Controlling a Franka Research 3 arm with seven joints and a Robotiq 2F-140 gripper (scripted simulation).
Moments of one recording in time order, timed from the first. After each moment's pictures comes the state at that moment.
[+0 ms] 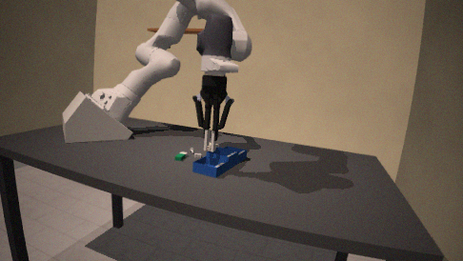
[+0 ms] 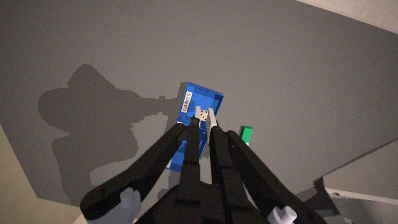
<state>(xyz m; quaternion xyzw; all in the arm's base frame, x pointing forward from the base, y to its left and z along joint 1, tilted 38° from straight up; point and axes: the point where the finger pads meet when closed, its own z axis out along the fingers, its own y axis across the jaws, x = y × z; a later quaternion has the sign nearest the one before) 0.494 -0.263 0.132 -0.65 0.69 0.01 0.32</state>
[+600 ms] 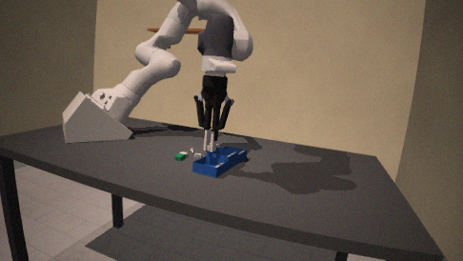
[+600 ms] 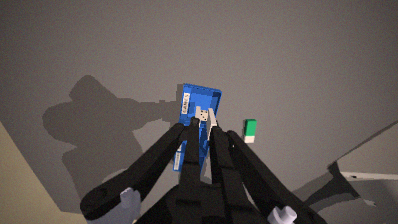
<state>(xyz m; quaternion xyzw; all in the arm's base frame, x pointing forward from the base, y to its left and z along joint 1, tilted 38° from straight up) 0.494 -0.262 0.132 -0.60 0.73 0.04 0.32</state>
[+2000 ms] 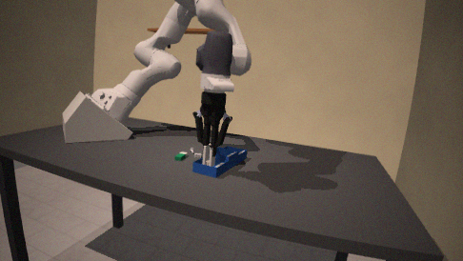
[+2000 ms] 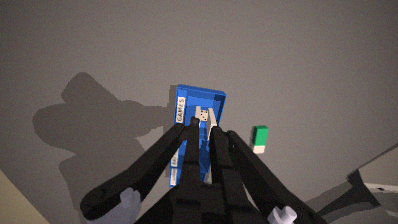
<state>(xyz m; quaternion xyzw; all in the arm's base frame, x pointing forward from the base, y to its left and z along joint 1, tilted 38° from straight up) 0.514 -0.235 0.092 -0.59 0.73 0.05 0.32</state>
